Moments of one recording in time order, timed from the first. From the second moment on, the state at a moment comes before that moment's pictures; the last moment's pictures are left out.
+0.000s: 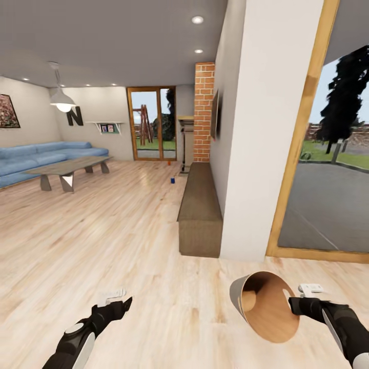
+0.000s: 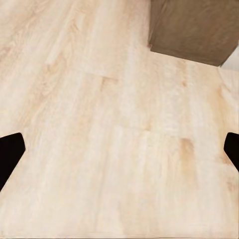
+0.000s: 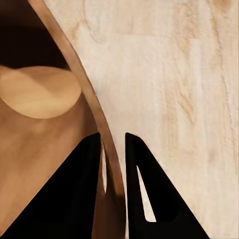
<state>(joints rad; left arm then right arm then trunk) -0.19 0.07 0.00 -1.16 0.22 0.37 -0.05 -0.50 -0.31 -0.30 -0.66 0.20 0.40 0.45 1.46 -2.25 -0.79</state>
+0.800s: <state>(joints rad) -0.19 0.07 0.00 -1.16 0.22 0.37 -0.05 -0.50 -0.30 -0.30 -0.65 0.20 0.40 0.45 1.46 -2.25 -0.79</state>
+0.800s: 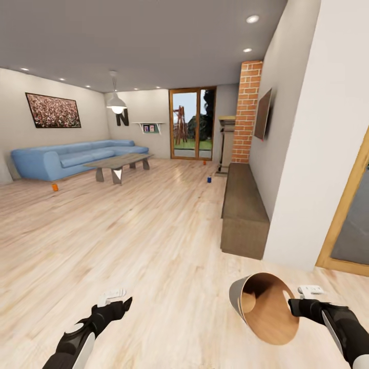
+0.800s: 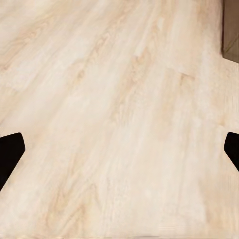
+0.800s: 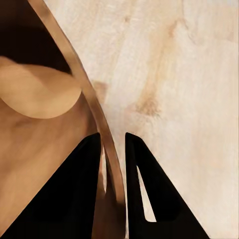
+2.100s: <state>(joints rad) -0.19 0.07 0.00 -1.16 0.22 0.37 -0.05 -0.48 -0.29 -0.30 -0.65 0.21 0.35 0.45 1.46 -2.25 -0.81</state>
